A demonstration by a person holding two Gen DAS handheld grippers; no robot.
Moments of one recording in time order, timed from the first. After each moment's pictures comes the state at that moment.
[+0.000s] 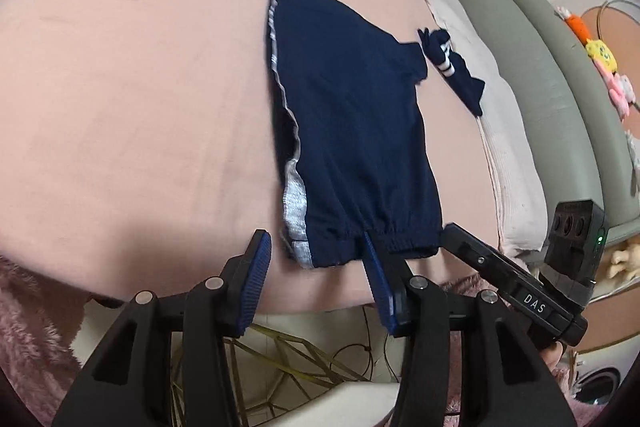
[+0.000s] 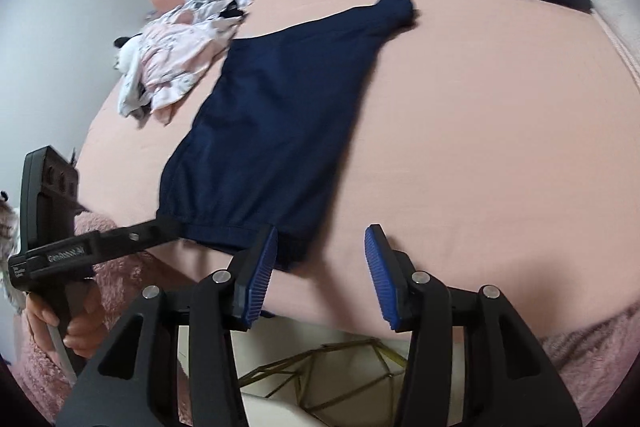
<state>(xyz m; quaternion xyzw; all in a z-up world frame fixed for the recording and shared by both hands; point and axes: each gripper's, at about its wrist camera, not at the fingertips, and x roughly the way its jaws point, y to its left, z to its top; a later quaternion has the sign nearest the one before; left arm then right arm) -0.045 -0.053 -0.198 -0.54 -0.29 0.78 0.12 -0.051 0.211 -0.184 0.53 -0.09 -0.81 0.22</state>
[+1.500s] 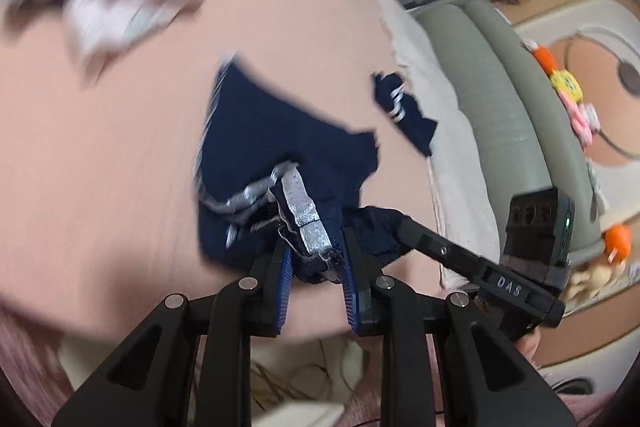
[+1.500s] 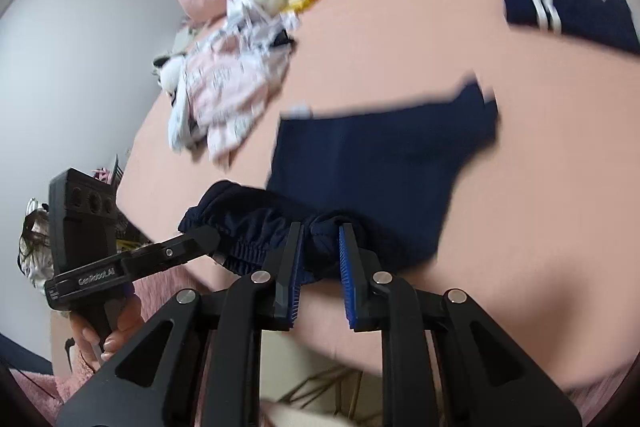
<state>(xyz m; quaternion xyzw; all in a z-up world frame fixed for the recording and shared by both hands) -0.049 -0.074 -0.155 -0.49 -0.37 0.77 0.15 -0.090 0.190 -0.134 0.54 -0.14 -0.78 0.28</state>
